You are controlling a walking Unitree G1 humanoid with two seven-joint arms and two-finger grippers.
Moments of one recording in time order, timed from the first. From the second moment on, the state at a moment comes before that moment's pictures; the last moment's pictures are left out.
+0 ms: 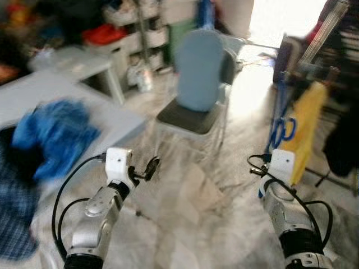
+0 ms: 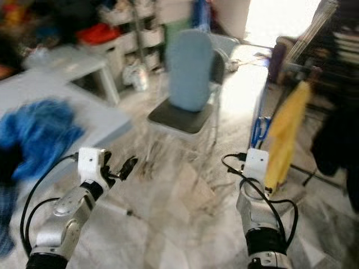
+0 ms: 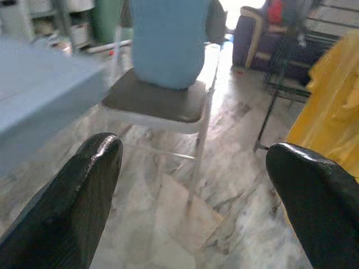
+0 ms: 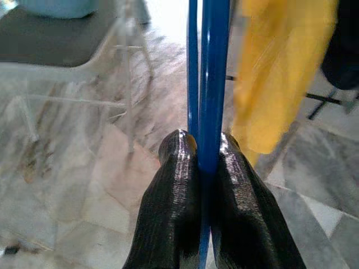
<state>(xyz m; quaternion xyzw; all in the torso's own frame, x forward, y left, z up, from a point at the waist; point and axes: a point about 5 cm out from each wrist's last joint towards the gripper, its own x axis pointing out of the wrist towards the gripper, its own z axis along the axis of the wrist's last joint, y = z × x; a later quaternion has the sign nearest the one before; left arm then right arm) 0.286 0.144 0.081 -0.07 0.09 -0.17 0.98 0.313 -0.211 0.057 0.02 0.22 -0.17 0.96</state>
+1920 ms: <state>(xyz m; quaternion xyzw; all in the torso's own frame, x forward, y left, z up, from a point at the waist) 0.280 0.110 0.079 -0.09 0.11 -0.26 0.95 0.319 -0.206 0.047 0.03 0.33 -0.01 0.94</state>
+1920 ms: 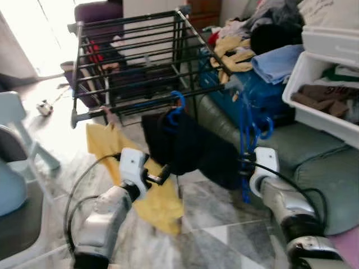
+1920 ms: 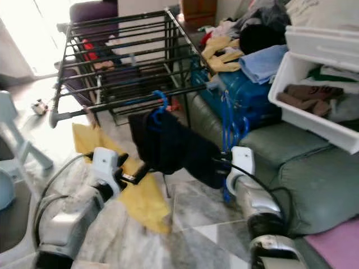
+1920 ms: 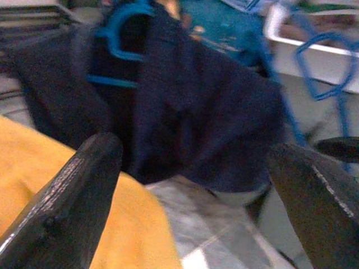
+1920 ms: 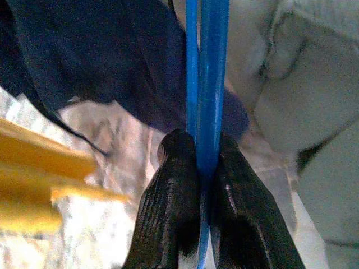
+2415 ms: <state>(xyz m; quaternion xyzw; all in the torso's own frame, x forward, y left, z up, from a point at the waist) 0.278 0.114 0.077 -0.07 0.12 -0.26 0.96 0.293 -0.163 0.030 0.06 0.41 0.18 0.89</state>
